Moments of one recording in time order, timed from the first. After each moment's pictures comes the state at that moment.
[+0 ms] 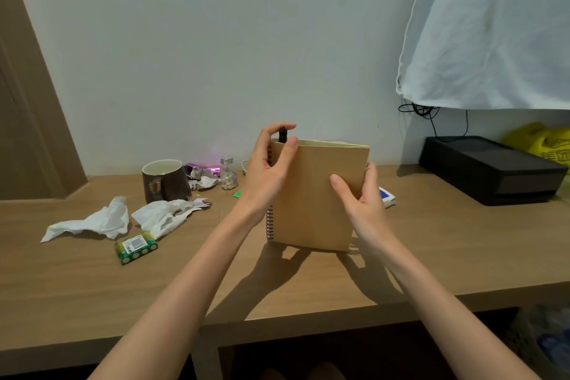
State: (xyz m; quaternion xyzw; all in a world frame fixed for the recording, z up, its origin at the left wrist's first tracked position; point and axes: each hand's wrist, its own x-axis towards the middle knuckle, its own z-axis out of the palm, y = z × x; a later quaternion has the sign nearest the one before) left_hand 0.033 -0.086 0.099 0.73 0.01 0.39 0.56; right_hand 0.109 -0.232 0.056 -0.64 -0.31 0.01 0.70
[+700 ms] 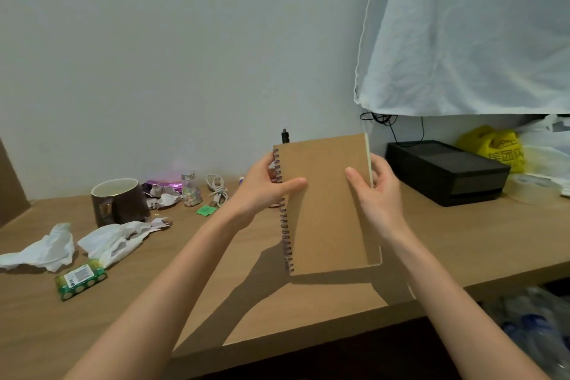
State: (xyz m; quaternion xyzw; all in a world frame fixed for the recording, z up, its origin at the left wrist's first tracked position) left_hand 0.080 -0.109 0.104 0.78 0.01 0.19 0.60; right_hand 0.154 -0.289 0.082 -0.65 -0.27 -0.14 0.69
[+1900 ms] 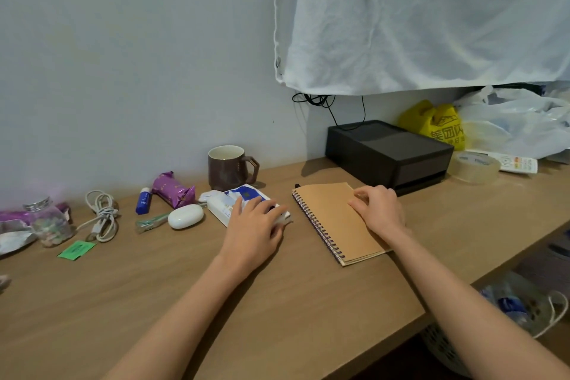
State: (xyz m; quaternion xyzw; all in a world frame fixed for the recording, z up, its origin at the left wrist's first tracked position) left_hand 0.247 -0.169 -0.012 0.98 -0.04 0.20 0.05; right_hand 0.356 -0.401 -0.008 -0.96 -0.06 -0.16 0.23
